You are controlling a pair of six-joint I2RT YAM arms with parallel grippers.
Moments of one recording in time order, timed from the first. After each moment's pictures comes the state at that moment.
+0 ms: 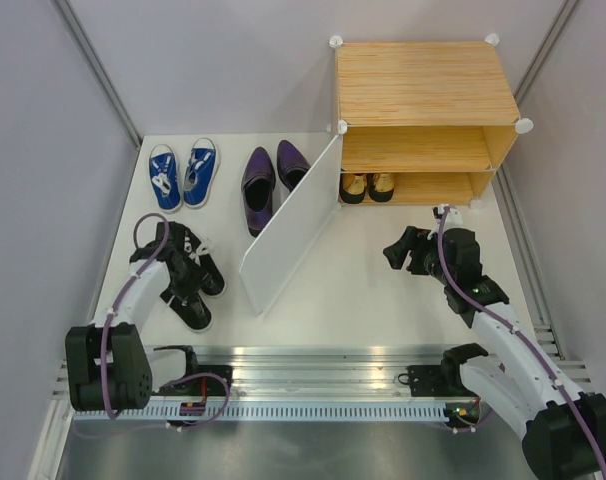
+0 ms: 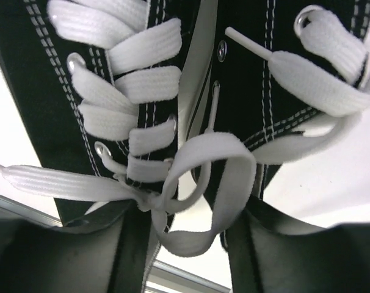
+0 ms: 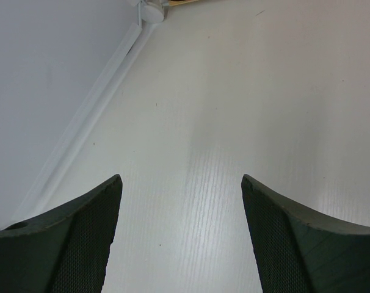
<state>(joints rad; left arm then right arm) 0.05 1.18 0.68 -0.76 -0.06 -0.85 0.25 0.84 0.50 -0.15 -0.16 0.45</state>
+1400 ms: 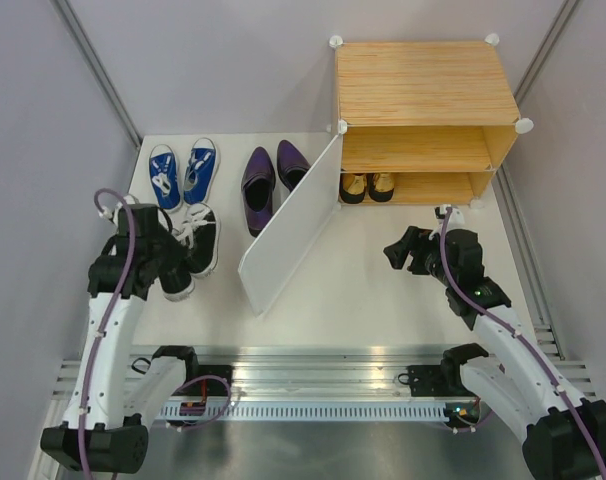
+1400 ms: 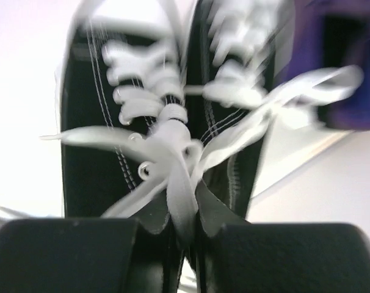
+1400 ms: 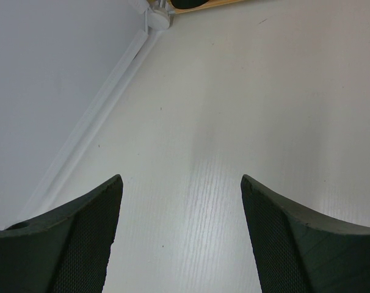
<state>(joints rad) -0.04 0.86 0.99 -0.96 -0.16 -0.72 0.25 0.81 0.50 -0.15 -0.16 0.45</state>
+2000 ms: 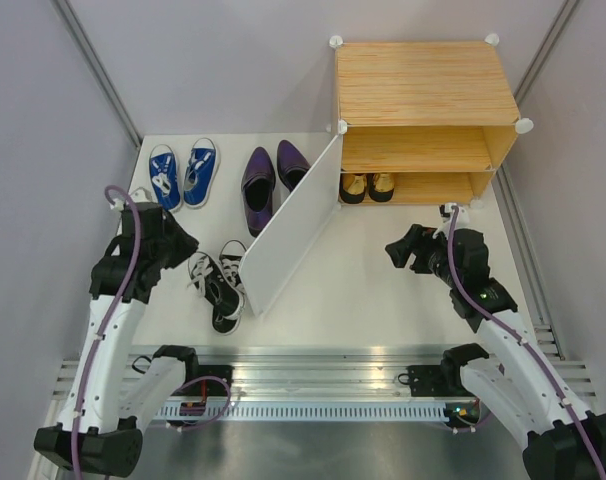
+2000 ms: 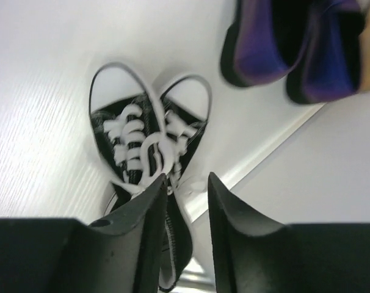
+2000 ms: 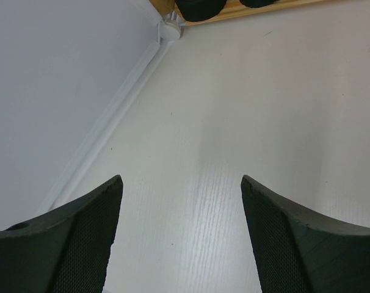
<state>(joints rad) -0.10 0.85 1.07 -0.89 -0.12 -0.68 0.25 0.76 0.54 -0.21 -0.16 0.46</state>
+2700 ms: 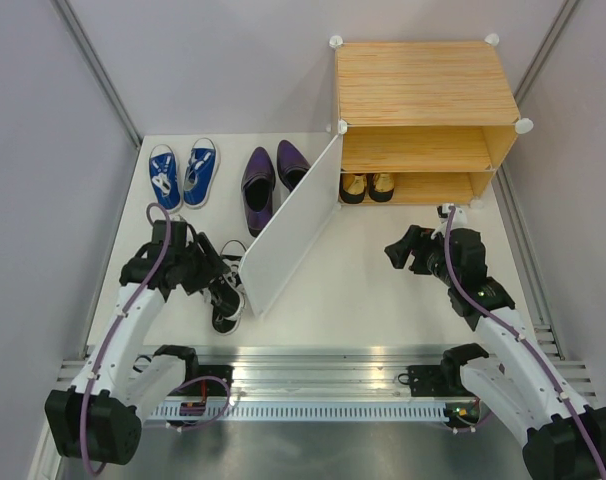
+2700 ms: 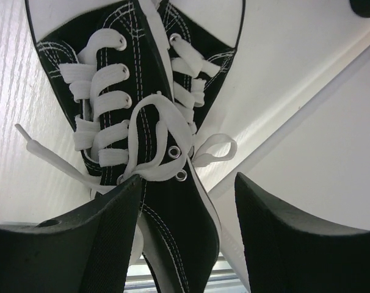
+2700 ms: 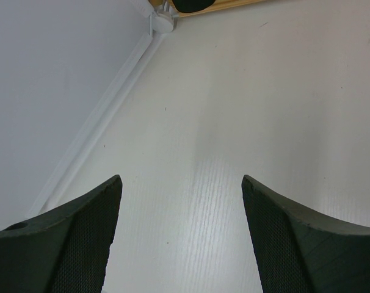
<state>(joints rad) -0.11 0.92 0.77 -0.80 0.11 -0.66 0.25 0.78 0.53 -0.21 -0.16 0.46</state>
